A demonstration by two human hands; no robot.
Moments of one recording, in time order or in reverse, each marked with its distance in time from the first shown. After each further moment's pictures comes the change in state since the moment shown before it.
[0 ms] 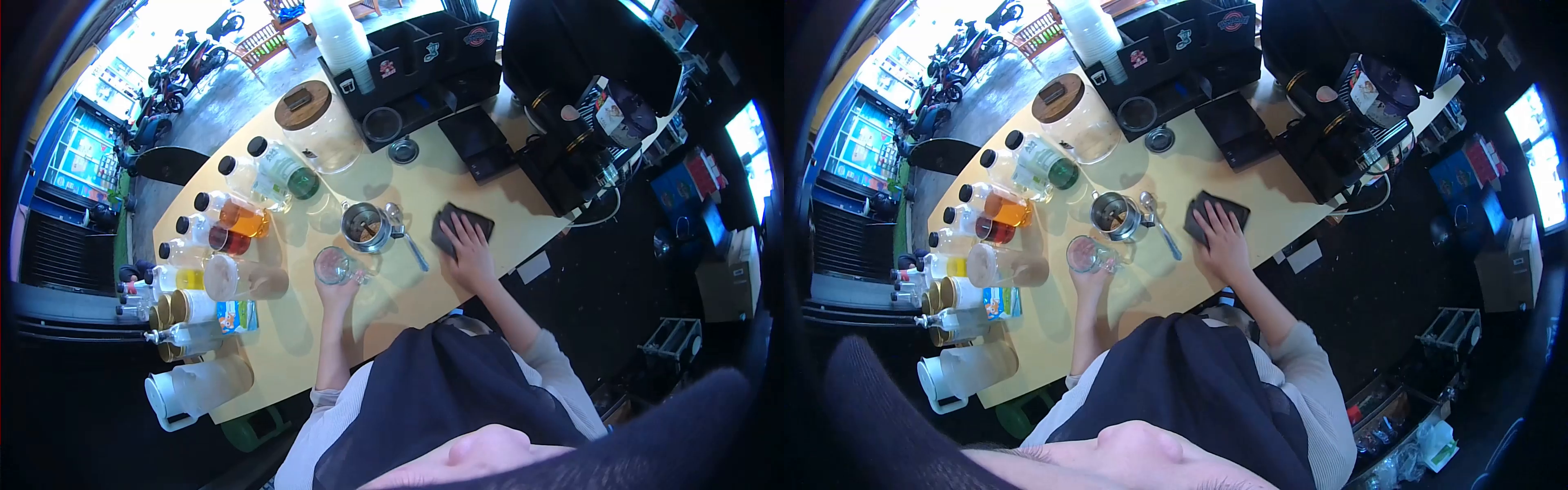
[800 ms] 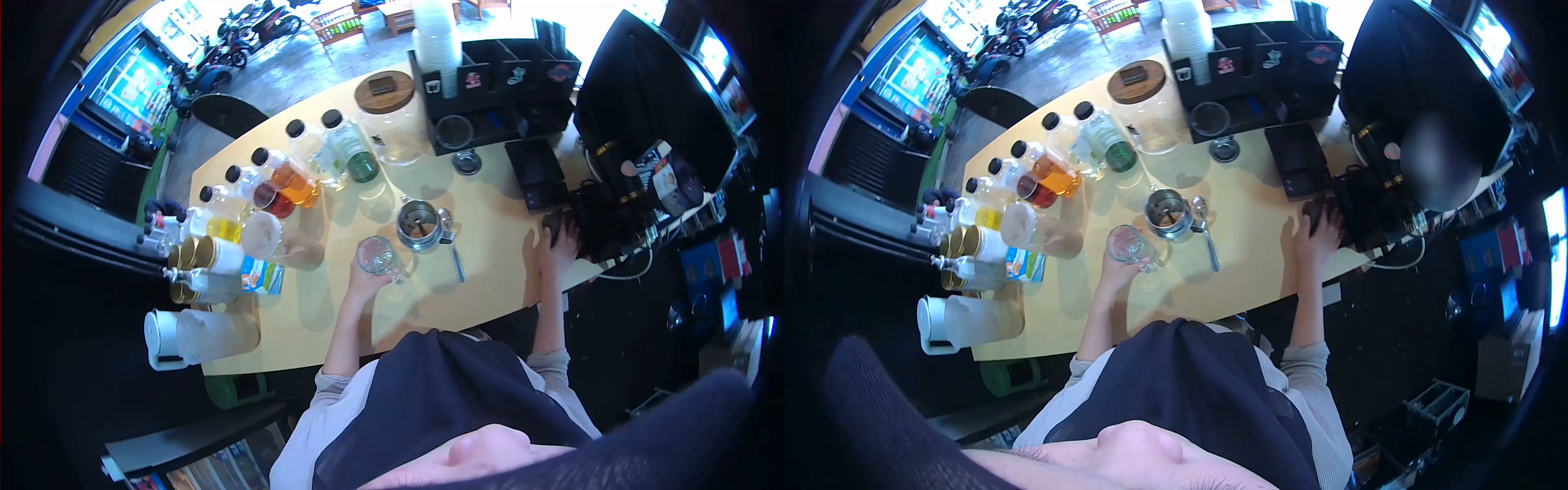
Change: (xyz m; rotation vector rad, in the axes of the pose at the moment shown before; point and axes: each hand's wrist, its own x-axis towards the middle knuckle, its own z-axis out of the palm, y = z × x) left_hand 0.004 0.017 -0.015 -0.007 -0.134 -0.057; right_hand 0.045 0.113 -0.002 -0.173 0.279 0.478
